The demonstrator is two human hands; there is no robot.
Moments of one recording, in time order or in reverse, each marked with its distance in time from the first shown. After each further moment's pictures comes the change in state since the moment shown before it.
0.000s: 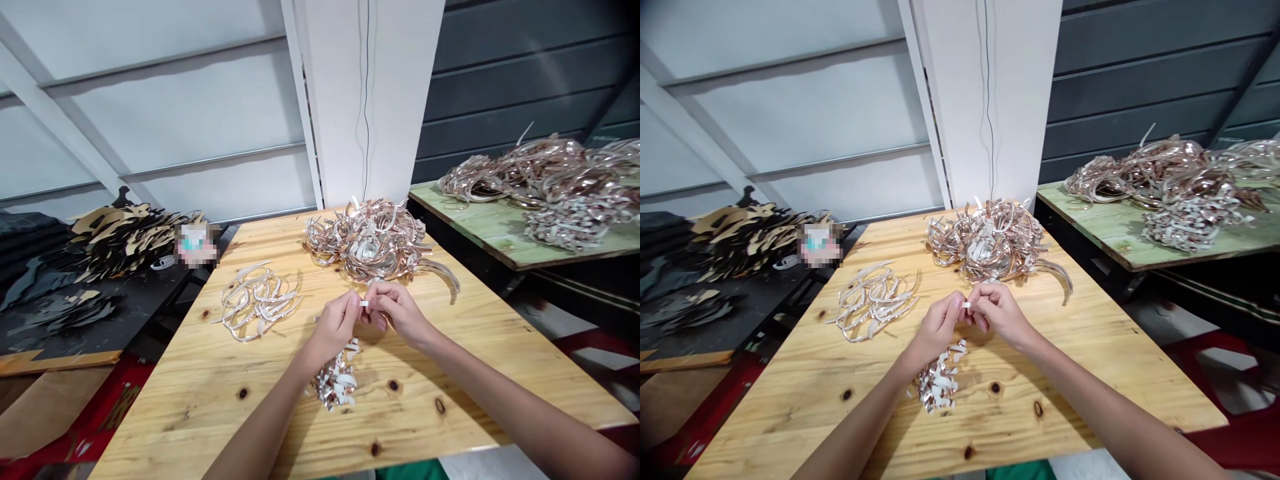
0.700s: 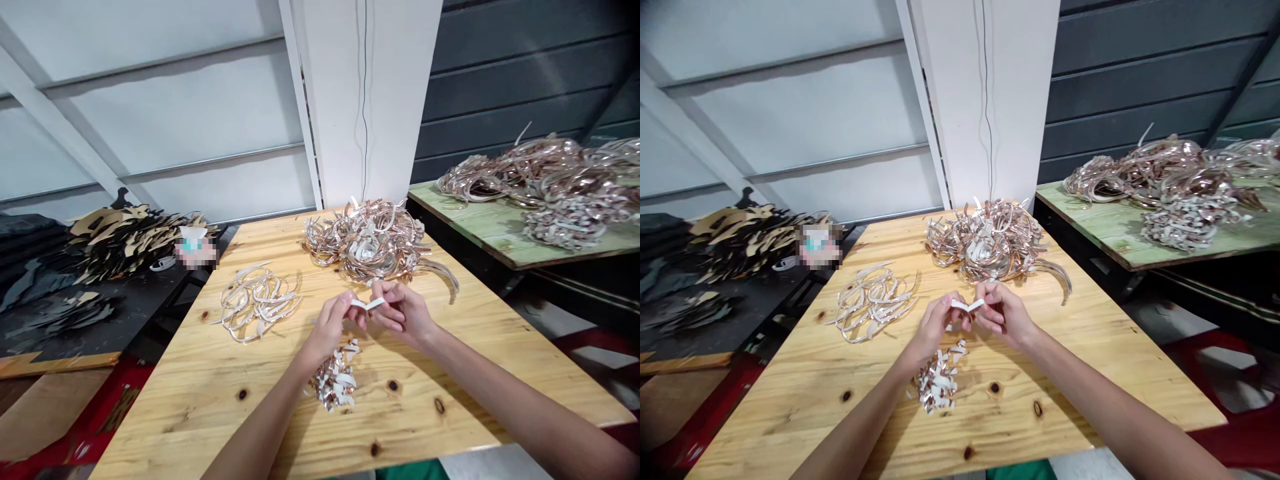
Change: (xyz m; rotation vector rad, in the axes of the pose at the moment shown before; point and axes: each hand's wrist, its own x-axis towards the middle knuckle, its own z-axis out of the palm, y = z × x) left_hand 0.000 -0.010 0.005 -0.407 -0.005 -0.115; right_hand 0.002 -0.001 -0.004 0.527 -0.087 0.145
